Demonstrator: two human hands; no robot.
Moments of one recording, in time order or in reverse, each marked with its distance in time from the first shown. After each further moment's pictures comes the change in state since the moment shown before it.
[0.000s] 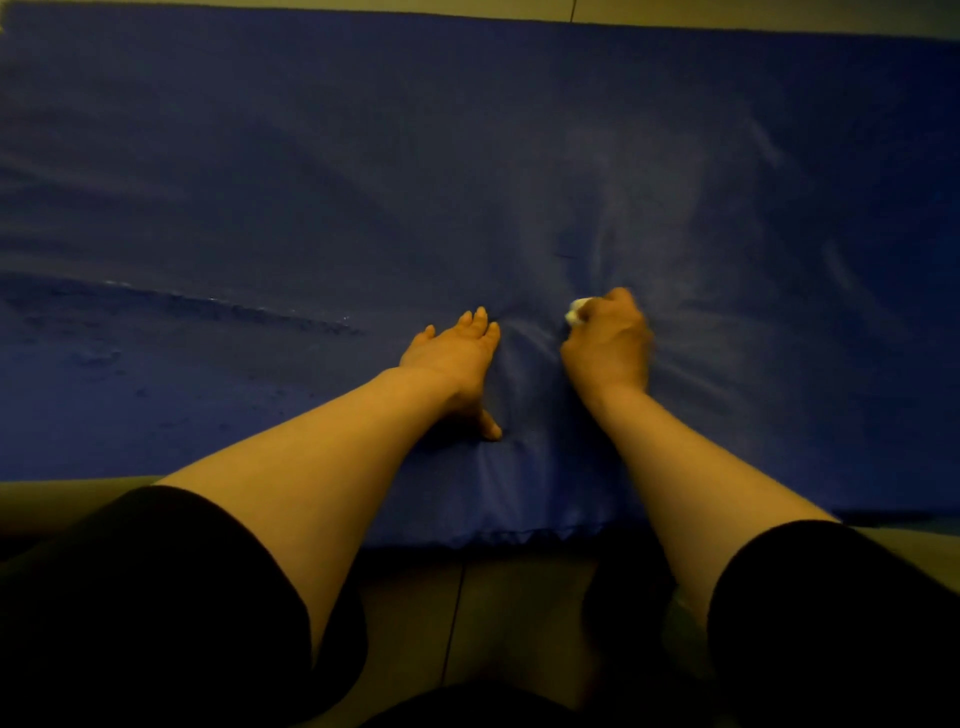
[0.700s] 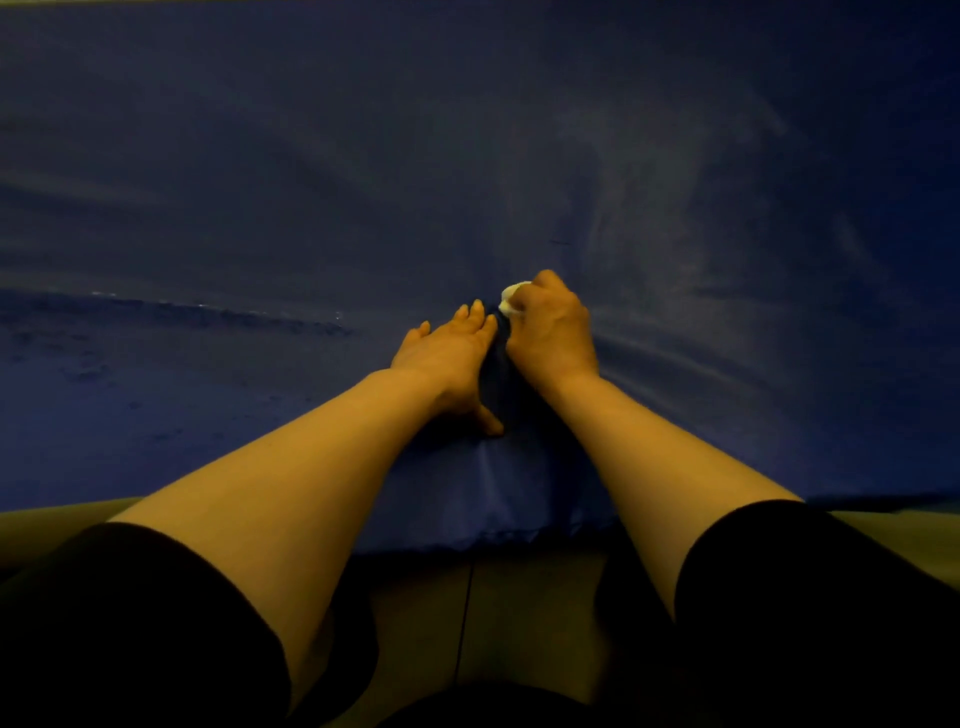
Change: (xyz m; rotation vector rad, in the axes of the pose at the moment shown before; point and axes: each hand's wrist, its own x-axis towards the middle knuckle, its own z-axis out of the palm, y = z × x) left_hand 0.000 -0.003 0.000 -0.029 0.012 0.003; right_hand 0.000 -0.027 0.026 0.086 -0.127 -0.240
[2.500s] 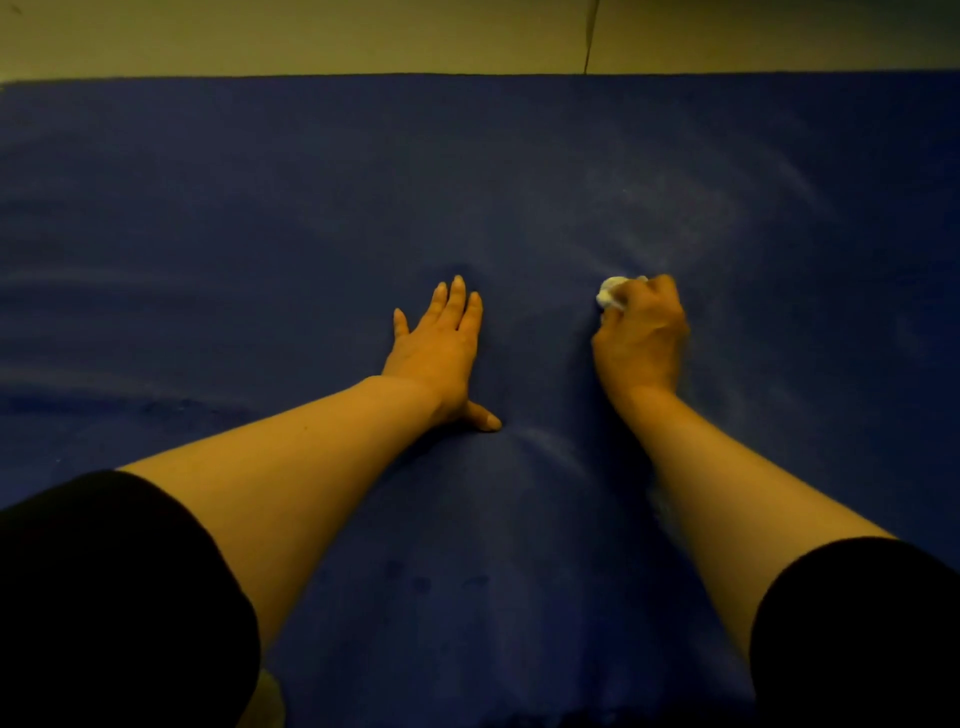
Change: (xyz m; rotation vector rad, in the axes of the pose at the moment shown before) left_hand 0.063 -0.043 -0.052 -0.004 0.154 -0.112; right_hand 0.094 0.044 -0.017 0.037 0.407 0.154
